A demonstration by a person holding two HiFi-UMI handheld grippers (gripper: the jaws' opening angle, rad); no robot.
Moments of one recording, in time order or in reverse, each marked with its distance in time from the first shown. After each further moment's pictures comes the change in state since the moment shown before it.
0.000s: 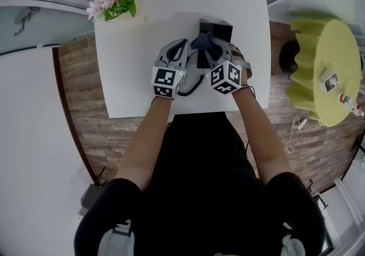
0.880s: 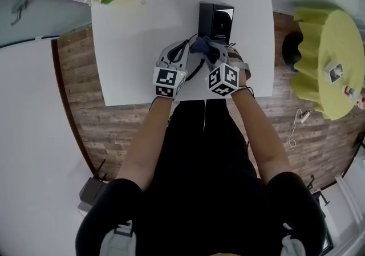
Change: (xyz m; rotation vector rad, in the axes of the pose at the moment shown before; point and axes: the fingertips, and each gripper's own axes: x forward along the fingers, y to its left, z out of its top) left arm -0.033 -0.033 -0.066 -0.010 0.072 0.006; right arm -0.013 0.080 -0.033 -0.034 0.034 0.080
